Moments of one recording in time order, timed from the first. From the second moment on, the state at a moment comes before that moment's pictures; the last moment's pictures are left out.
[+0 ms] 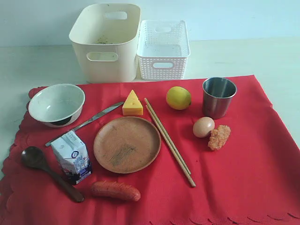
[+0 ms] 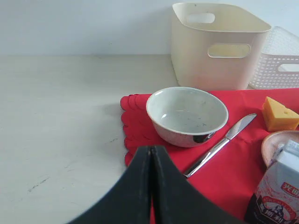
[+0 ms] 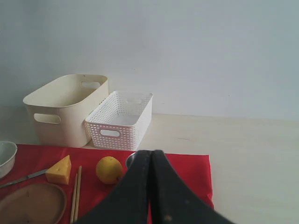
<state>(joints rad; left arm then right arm) -0.18 0.00 0.00 0.17 0.34 -0.24 0.00 0.01 -0.48 0.34 0.74 -0.22</state>
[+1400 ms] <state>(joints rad) -0.18 0.00 0.00 0.17 0.34 -0.24 0.00 0.01 -0.46 0.34 0.72 -0.22</state>
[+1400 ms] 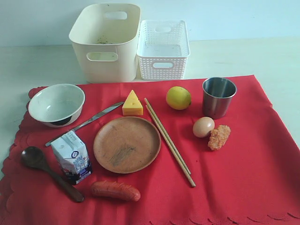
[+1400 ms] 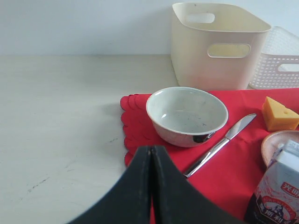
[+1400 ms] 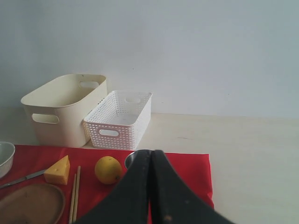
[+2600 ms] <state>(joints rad) -0.18 0.00 0.00 0.17 0.34 -0.24 0.00 0.13 -0.46 0.39 0.68 -0.22</state>
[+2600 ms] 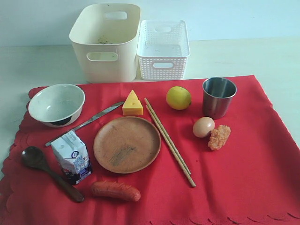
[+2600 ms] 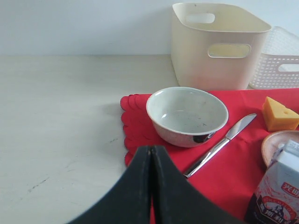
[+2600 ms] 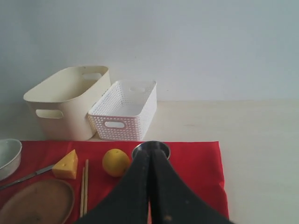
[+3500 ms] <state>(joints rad) -0.18 0.00 0.00 0.17 0.34 -0.24 0.00 1.24 -0.94 0.51 0.66 -0.45</state>
